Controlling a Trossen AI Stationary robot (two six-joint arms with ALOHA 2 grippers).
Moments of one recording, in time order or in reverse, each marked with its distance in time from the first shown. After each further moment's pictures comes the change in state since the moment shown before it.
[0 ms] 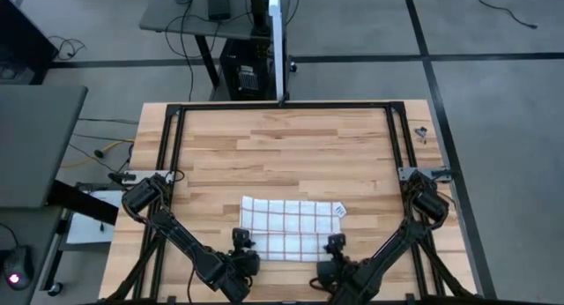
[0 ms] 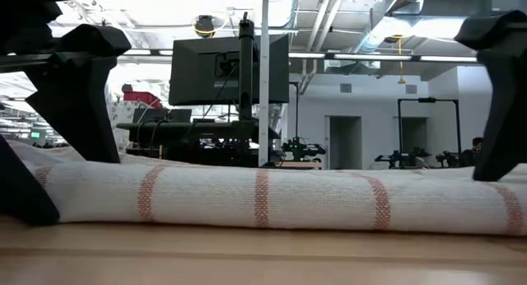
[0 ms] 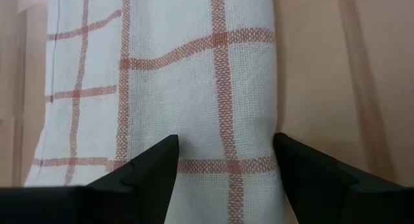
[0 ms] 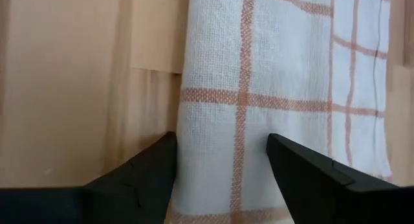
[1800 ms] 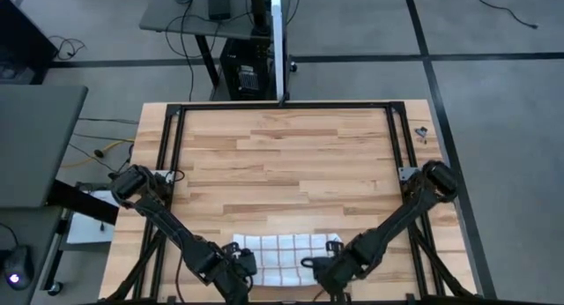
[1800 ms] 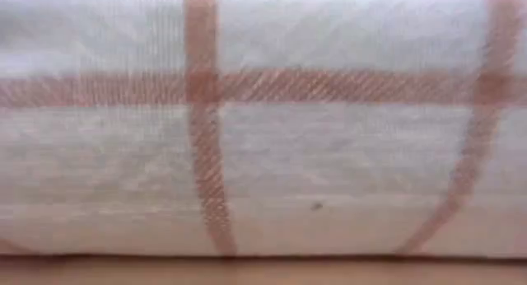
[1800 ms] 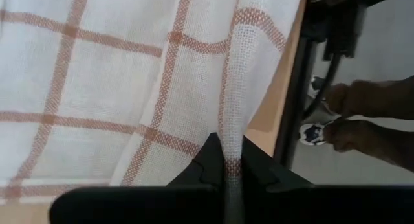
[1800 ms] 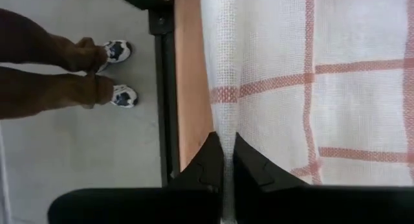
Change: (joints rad) left arm 0.002 -0.164 0.000 0.111 0.528 -0.447; right arm -0.119 -0.304 -0.156 0.387 -0.686 0.130
